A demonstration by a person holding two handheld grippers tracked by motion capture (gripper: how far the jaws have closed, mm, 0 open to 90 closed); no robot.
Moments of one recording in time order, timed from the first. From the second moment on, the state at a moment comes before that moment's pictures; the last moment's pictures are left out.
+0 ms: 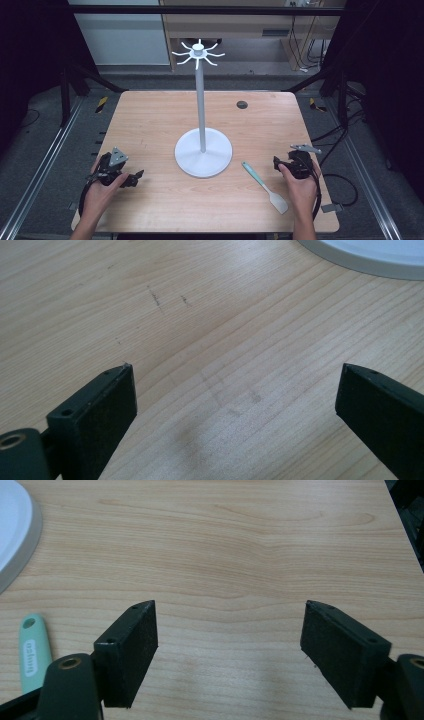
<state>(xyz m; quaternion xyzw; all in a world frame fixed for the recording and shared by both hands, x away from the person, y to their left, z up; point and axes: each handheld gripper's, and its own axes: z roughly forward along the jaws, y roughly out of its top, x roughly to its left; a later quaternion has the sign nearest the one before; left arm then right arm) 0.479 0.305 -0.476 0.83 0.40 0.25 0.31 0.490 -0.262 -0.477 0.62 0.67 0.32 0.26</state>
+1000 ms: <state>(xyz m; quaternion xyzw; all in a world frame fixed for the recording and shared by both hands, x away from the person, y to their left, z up) 0.479 0.303 -0.478 0.83 0.40 0.26 0.29 0.495 -0.178 -0.481 0.49 0.81 0.26 0.19</state>
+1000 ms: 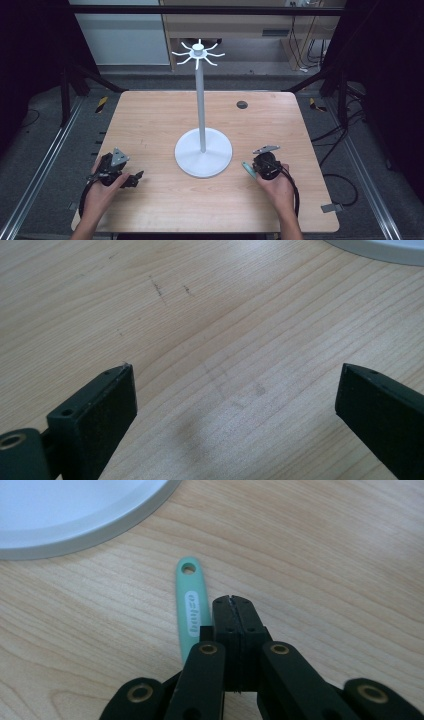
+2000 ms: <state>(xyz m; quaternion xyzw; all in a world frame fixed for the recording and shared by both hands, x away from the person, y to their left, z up) 0.478 0.303 -0.478 0.83 0.40 0.25 0.29 0.484 -0.159 -0.470 0.44 0.84 0.27 0.14</state>
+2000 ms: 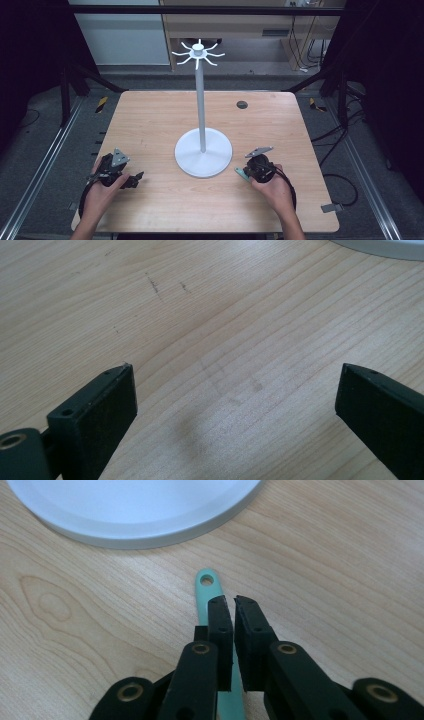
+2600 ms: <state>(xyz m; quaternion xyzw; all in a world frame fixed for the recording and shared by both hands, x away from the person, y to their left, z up) 0.478 0.303 -0.478 0.83 0.40 0.25 0.29 0.506 -0.140 -0.453 0.39 0.90 0.18 0.10</state>
